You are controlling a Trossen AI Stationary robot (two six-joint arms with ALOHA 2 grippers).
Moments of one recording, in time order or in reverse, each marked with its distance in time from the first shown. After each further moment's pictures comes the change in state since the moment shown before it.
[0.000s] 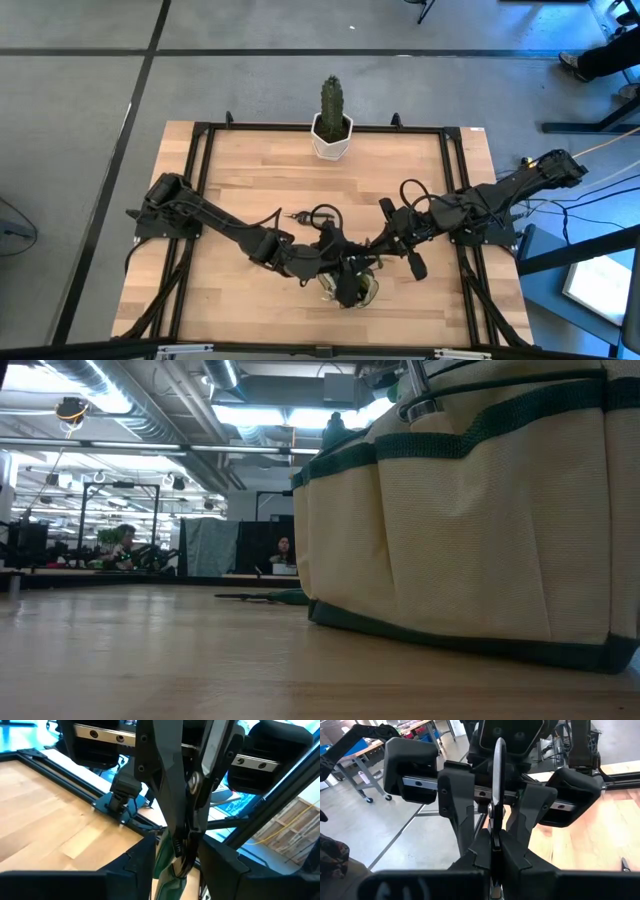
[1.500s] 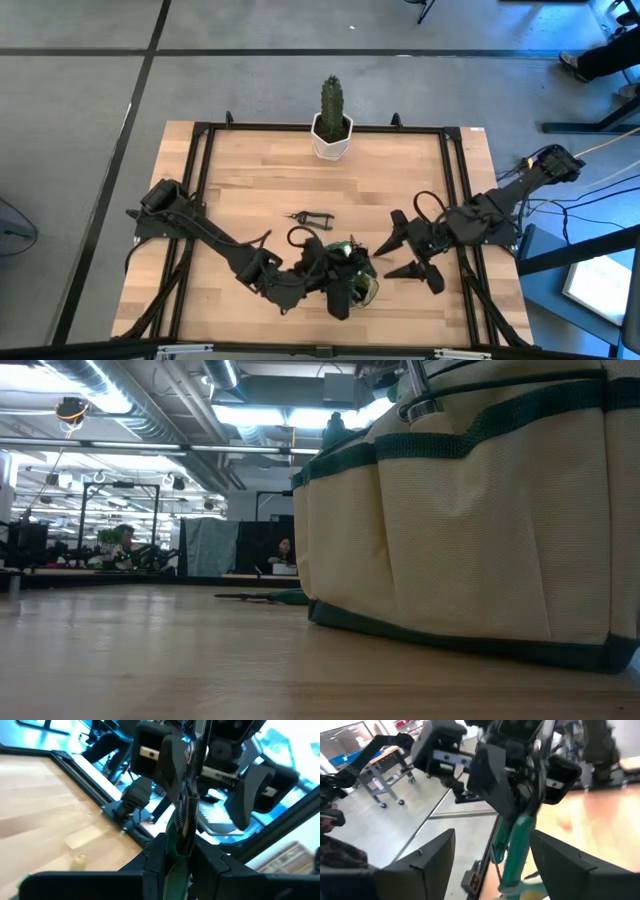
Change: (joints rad) left arm -0.128 0.005 0.000 0.048 -0.302 -0.174; right arm 0.142 -0.038 0.002 -0.017 0.111 0.081
